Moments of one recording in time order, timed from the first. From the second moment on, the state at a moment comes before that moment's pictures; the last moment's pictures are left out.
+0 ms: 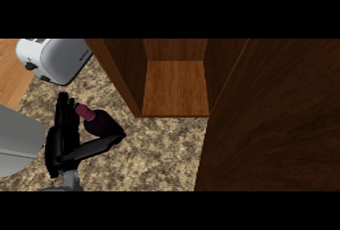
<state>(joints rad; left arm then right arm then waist) 0.00 0.01 -0.01 -1.65 0.02 0.38 0.01 -0.63 -0.24 0.03 -2.49 -0.07 -0.16 1.04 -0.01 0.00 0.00</state>
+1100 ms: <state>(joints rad) -0.06 0.01 0.15 -1.10 0.20 0.19 -0.39 -0.66 -0.25 0.06 -2.48 -0.05 -0.19 1.04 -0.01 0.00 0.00</state>
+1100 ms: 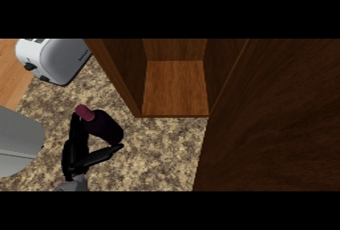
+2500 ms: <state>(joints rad) -0.32 0.07 0.19 -0.63 0.18 0.03 -0.71 -0.64 -0.27 0.02 -2.49 -0.07 -0.20 1.04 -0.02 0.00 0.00</state>
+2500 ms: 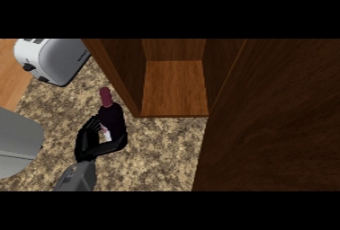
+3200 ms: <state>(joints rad) -0.28 0.05 0.04 -0.78 0.08 -0.05 -0.84 -0.62 -0.27 0.02 -2.48 -0.08 -0.19 1.02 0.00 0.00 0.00</state>
